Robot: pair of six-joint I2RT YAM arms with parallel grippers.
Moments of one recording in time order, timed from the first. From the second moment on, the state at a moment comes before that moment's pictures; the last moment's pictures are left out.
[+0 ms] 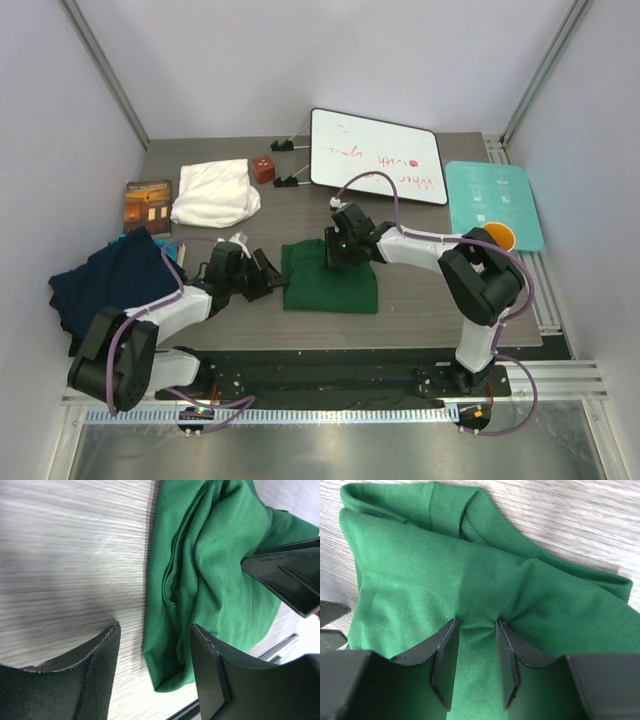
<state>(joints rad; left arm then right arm) -0.38 1.27 0.42 0.07 0.26 -0.83 0.71 1.81 1.09 -0.23 -0.07 0.52</state>
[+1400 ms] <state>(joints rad) -0.35 1.65 0.36 0.74 0.59 -1.02 0.73 1.87 1.11 -0.09 -0.08 0.55</state>
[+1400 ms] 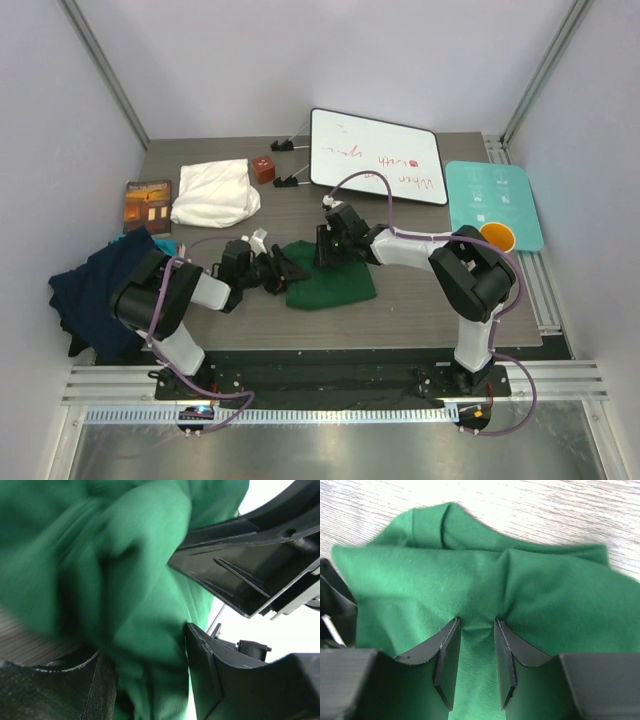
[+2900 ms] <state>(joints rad) -0.31 0.99 0.66 -0.37 -0.05 -0.78 0.57 1.23 0.91 -0.41 0.12 0.58</state>
